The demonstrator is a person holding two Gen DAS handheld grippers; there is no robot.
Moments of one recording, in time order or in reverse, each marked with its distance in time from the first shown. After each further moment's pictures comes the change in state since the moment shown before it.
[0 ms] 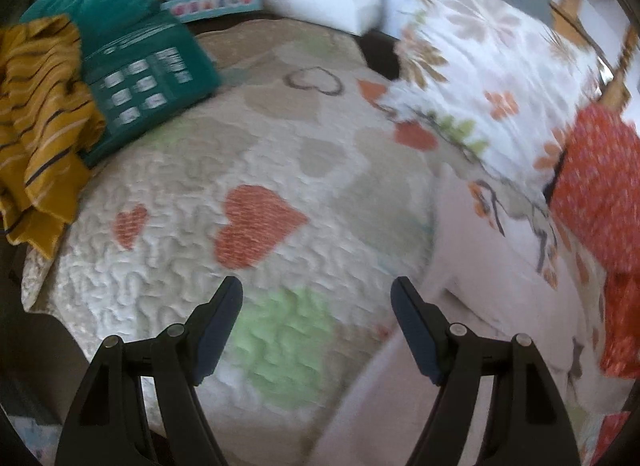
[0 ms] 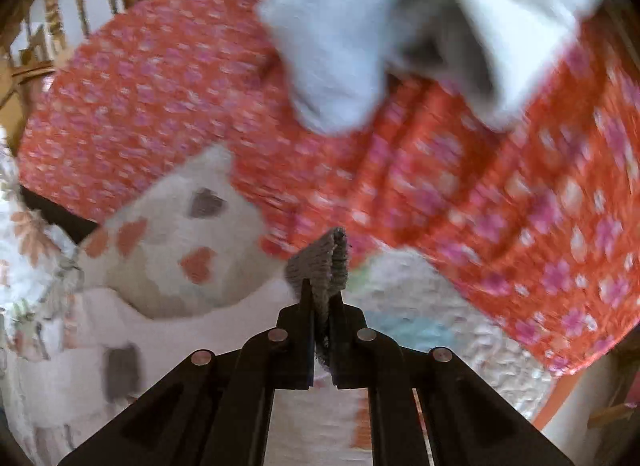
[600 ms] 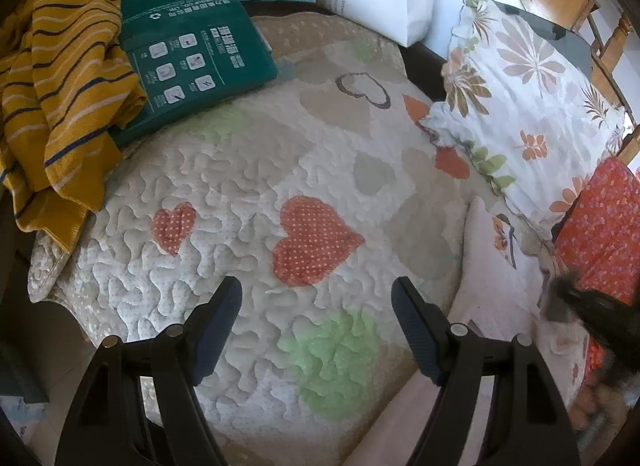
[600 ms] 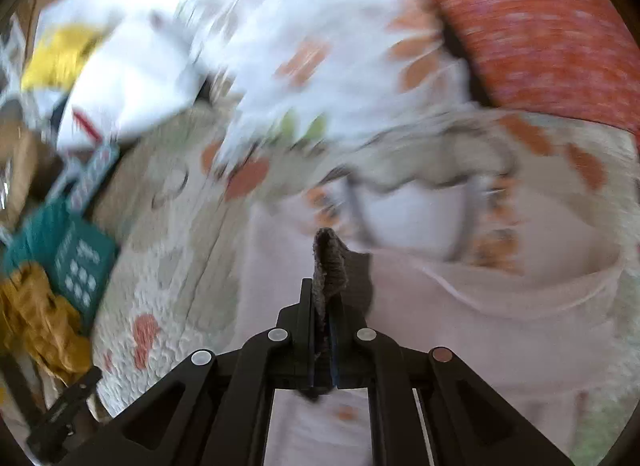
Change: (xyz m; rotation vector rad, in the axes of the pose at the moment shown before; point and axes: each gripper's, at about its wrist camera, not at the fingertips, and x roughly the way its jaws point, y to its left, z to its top) left arm 0.002 0.052 0.021 -0.117 0.044 -0.027; right arm 0.006 0.465 -0.186 -0.583 0.332 0.607
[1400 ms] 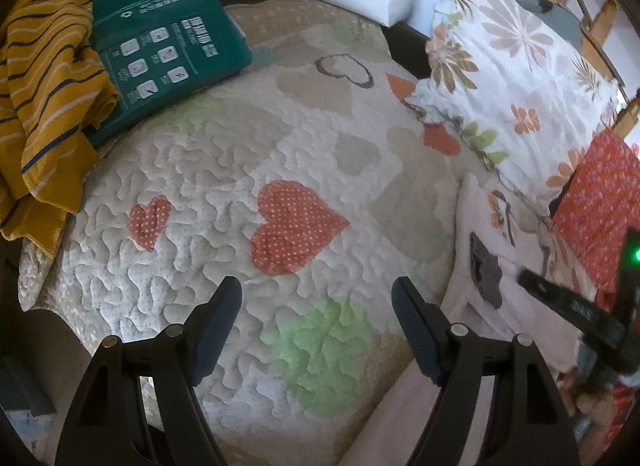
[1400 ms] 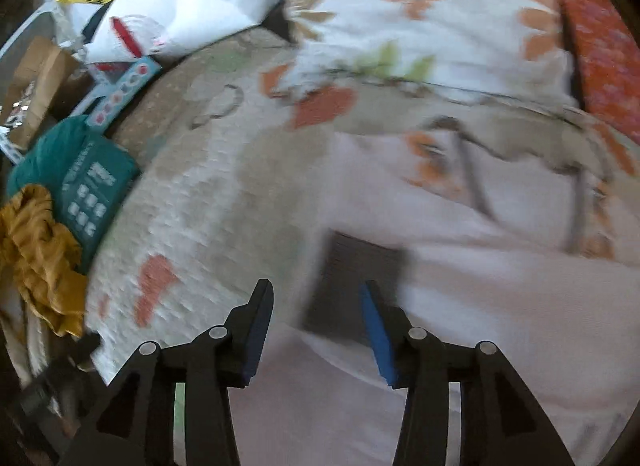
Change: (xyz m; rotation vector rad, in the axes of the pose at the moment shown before) left arm 0.014 -0.013 -0.006 0.070 0.044 -0.015; right arm 0.029 0.015 -0.025 -0.125 0.093 0.041
